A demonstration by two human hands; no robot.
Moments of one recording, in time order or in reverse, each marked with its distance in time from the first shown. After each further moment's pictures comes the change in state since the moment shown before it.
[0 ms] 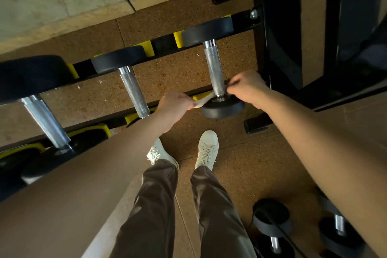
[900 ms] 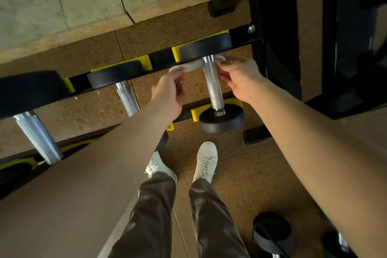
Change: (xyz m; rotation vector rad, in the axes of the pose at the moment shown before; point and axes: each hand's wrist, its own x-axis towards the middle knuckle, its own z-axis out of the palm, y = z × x) left_hand 0.041 0.047 -0.010 -1.141 0.177 -0.157; right_hand 0.030 -0.046 -0.020 1.130 0.053 0.111
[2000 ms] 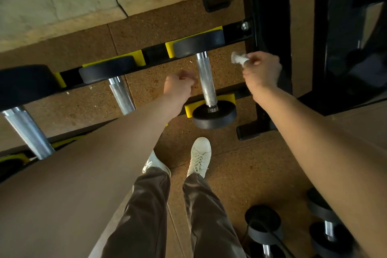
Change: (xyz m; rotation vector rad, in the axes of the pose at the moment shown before) left_hand 0.008 -0.025 0.014 0.765 -0.126 0.224; right_hand 0.004 0.002 -0.052 -0.675 0.446 -0.296
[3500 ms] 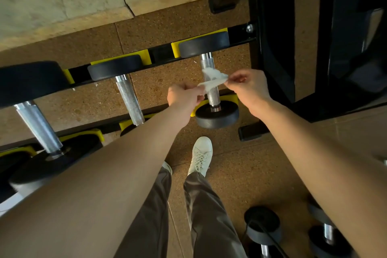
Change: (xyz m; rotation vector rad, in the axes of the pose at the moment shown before) left_hand -0.028 -0.006 0.010 -0.122 0.166 -0.106; right_hand -0.041 0.000 0.004 0.046 -0.339 -0.157
